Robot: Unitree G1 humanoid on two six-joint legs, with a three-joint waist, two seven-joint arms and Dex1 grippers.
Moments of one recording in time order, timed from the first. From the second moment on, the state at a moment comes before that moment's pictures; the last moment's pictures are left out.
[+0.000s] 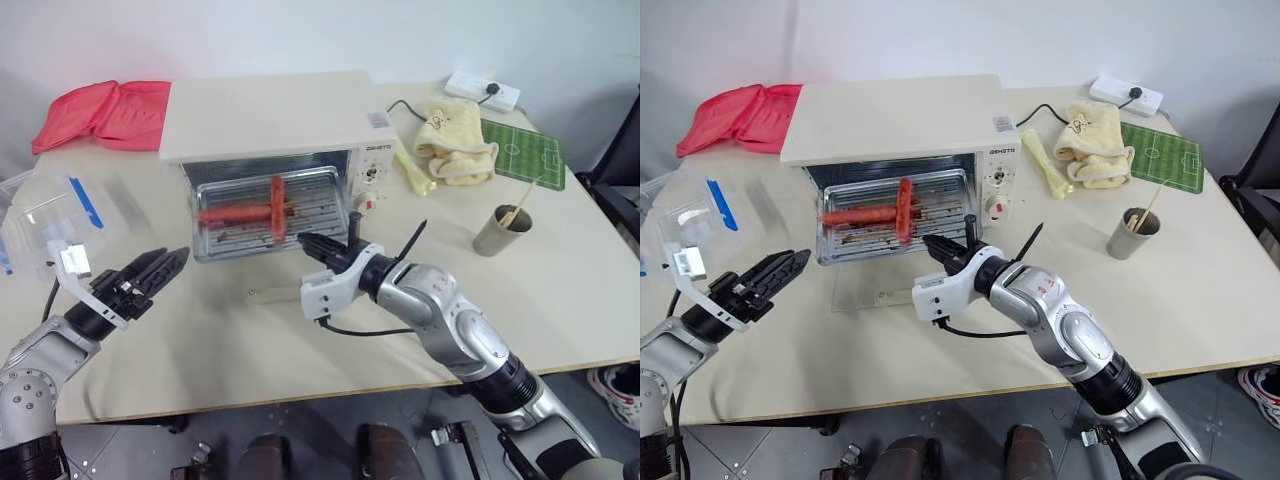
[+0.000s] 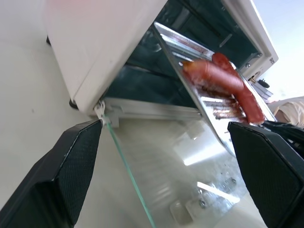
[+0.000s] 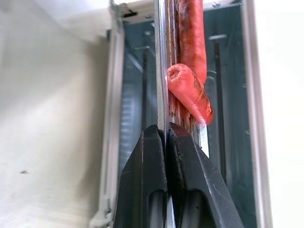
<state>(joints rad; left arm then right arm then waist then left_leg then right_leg) -0.06 0.61 0.59 -0.18 -1.09 0.83 -0.49 -0.58 -0.42 0.49 -0.29 -0.79 -0.04 0.57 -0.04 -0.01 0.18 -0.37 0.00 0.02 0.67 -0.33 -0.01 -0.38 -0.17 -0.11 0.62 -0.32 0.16</state>
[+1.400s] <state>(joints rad) -0.10 0.68 0.49 0.01 -1.96 1.15 0.02 -0.53 -0.53 0.42 -0.31 -0.53 -0.28 0.66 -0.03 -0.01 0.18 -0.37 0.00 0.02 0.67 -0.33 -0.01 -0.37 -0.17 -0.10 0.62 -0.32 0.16</state>
